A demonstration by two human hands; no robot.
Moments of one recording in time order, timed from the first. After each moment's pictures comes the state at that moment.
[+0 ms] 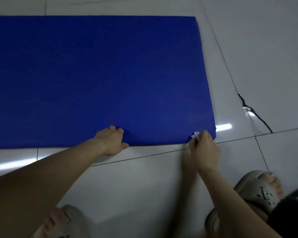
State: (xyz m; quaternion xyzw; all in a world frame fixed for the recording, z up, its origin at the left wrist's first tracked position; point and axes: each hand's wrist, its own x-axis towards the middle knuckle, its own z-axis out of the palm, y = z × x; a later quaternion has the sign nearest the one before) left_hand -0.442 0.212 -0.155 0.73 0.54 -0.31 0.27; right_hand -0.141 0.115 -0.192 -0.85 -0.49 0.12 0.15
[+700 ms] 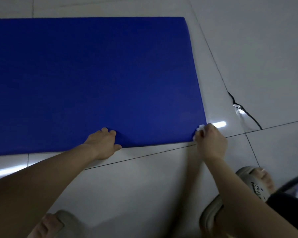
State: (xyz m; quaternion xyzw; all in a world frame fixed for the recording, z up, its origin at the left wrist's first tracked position) left_hand -0.444 0.209 -0.161 0.74 0.55 -0.29 0.25; right_hand -0.088 0.134 -0.190 -0.88 -0.45 0.11 0.11
